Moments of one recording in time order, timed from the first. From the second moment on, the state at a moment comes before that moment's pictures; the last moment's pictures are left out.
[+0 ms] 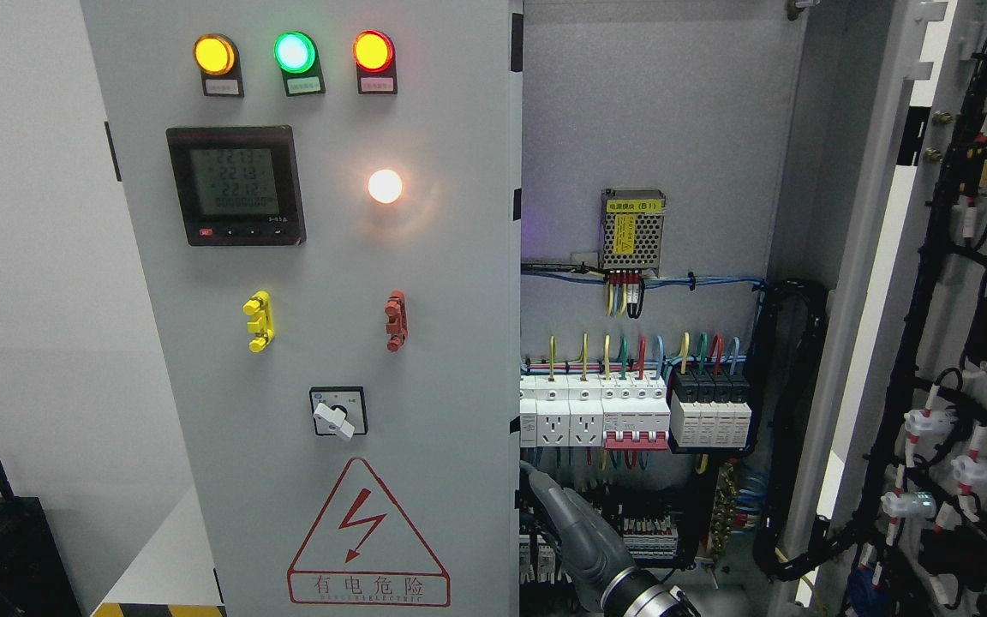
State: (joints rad) left arm 0.08 0.00 -0.02 -0.08 -0.06 -0.09 -0.22; right arm -0.56 0.00 0.30 -1.35 -0.27 0.19 0.28
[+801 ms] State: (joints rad) left arm 0.08 0.00 -0.02 -0.08 -0.06 -0.09 -0.22; right arm -0.58 0.00 0.30 -1.33 -0.29 0.19 0.30
